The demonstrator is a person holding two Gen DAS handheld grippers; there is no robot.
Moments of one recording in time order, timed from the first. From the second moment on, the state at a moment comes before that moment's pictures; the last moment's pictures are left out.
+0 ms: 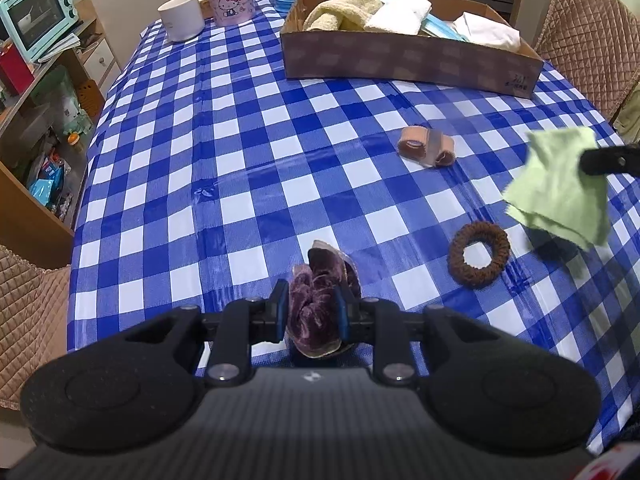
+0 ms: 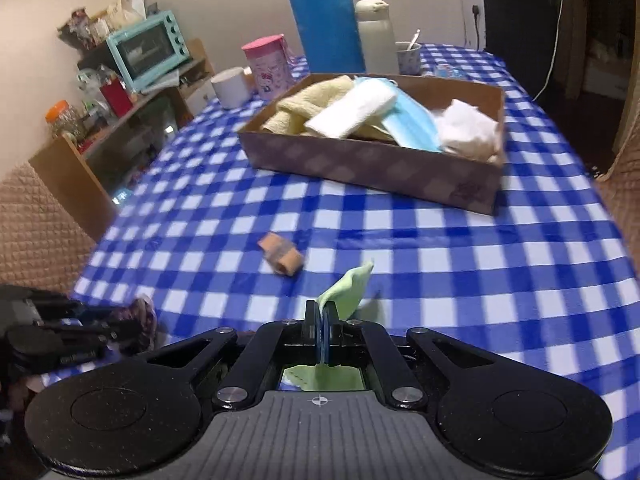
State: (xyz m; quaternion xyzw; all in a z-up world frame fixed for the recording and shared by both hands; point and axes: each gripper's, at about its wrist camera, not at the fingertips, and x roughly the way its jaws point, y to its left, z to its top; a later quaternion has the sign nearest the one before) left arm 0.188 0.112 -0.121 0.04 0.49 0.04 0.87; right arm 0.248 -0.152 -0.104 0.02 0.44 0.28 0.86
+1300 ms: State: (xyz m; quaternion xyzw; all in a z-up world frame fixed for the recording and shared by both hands) left arm 0.208 0.111 -0.134 0.03 0.51 0.03 0.86; right arm 0.271 -0.153 -0.171 0.01 0.47 0.26 0.84
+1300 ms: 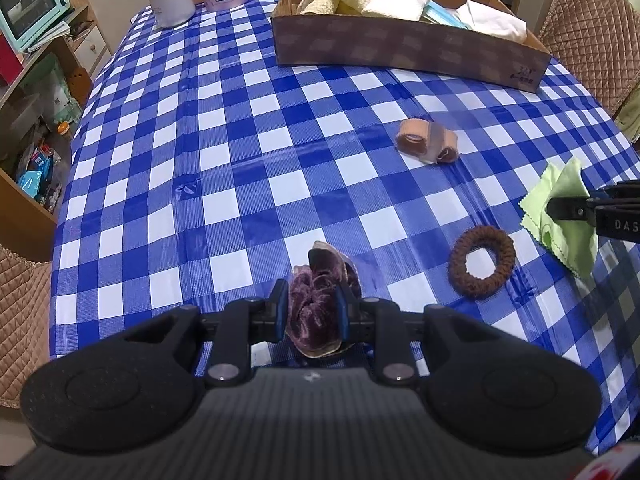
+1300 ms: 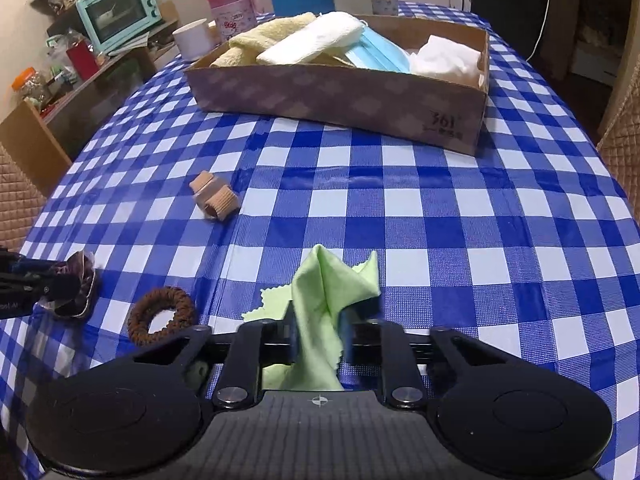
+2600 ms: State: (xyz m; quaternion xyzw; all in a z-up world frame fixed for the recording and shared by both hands) left arm 0.199 0.127 -0.069 0.02 0.44 0.05 0.89; right arm 0.266 -0.197 -0.090 0.05 0.39 0.27 0.88
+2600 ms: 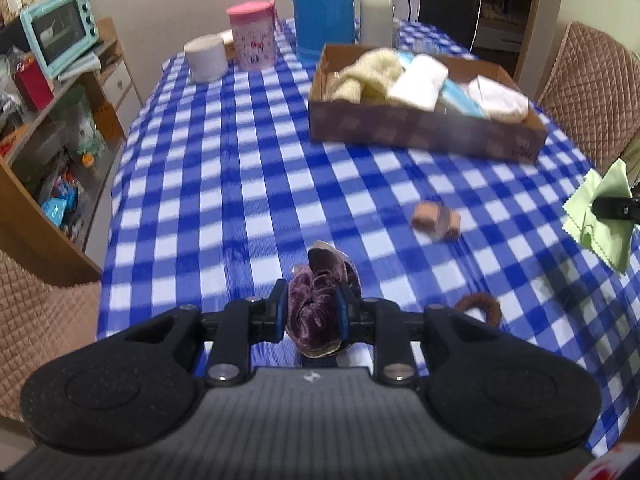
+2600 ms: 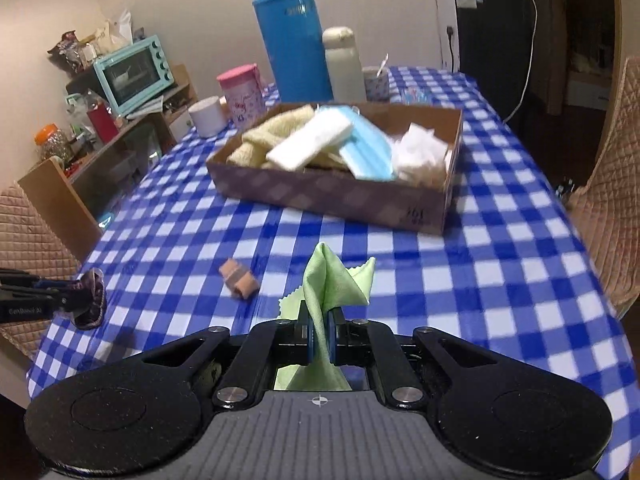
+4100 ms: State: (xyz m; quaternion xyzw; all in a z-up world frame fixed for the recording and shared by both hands) left arm 0.568 0.114 -0.085 0.12 0.40 -0.03 0.91; right arm 0.560 -0.152 -0.117 0.03 0.38 0.24 0.89
